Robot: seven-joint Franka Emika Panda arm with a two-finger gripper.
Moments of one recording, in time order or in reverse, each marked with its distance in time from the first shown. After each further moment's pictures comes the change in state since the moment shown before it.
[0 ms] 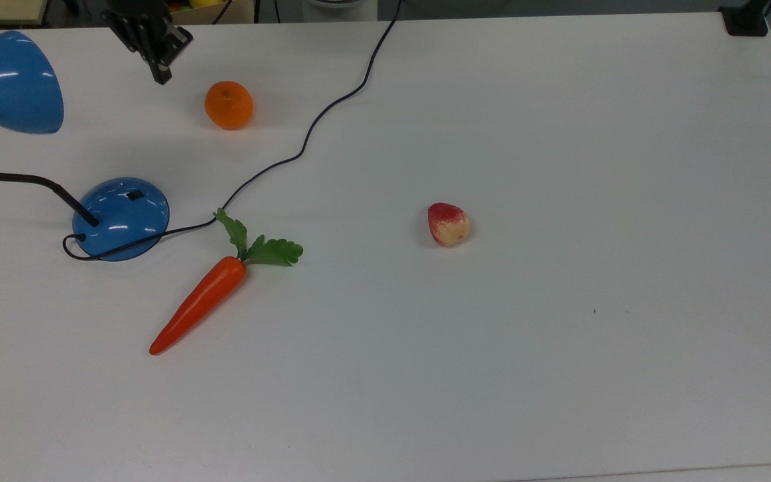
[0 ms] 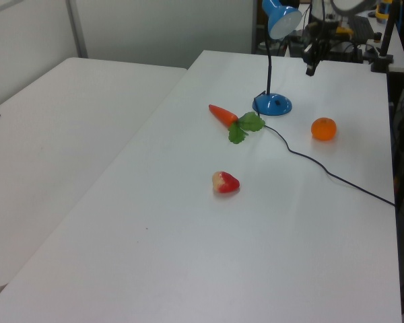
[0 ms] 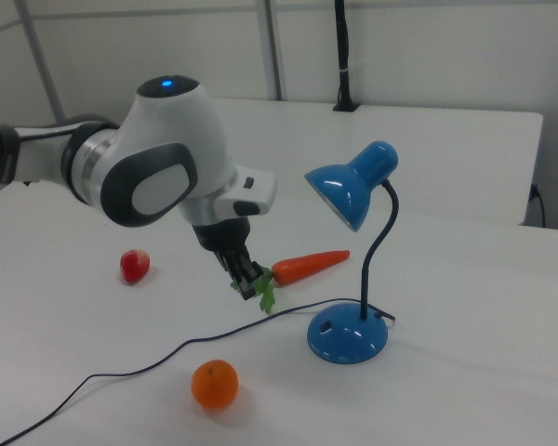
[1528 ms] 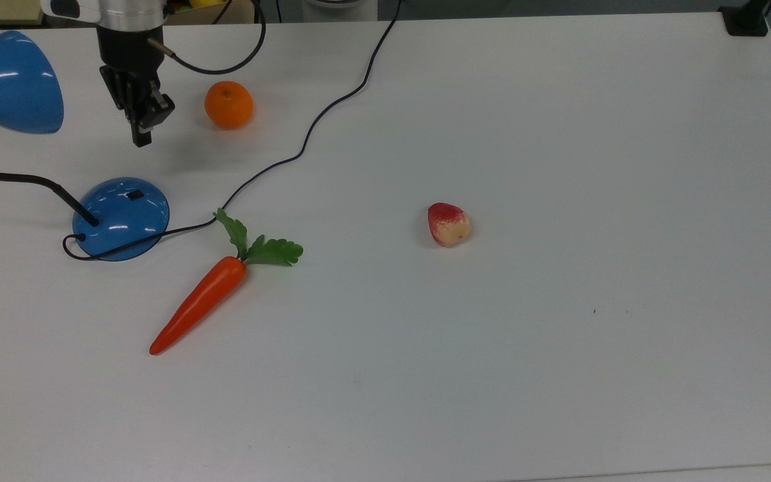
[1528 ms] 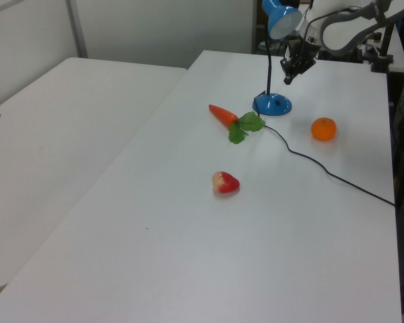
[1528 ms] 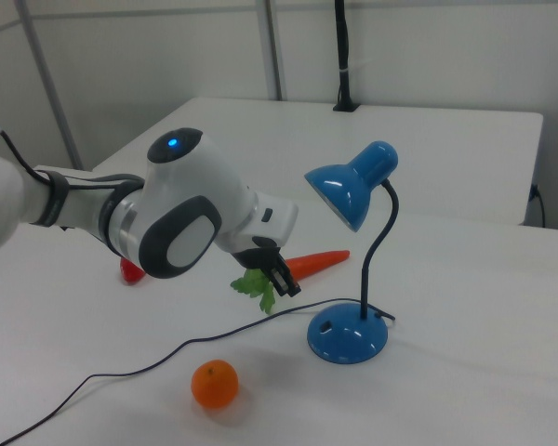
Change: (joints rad) arm -0.022 0.138 0.017 -0.063 -0.041 0.465 0.264
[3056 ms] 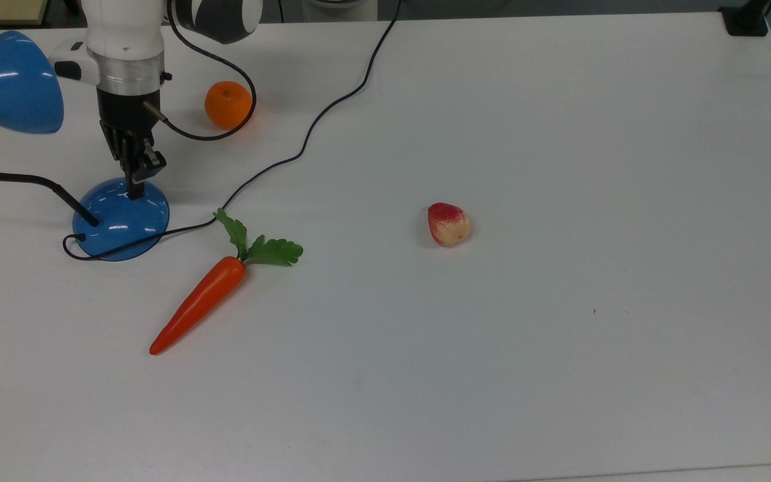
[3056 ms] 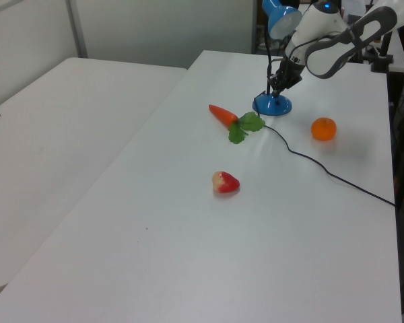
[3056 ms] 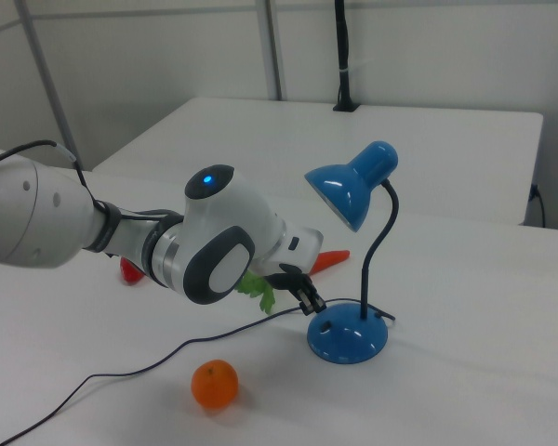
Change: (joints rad) arm -0.007 0.211 -0.005 0.090 -0.061 0.149 0.127
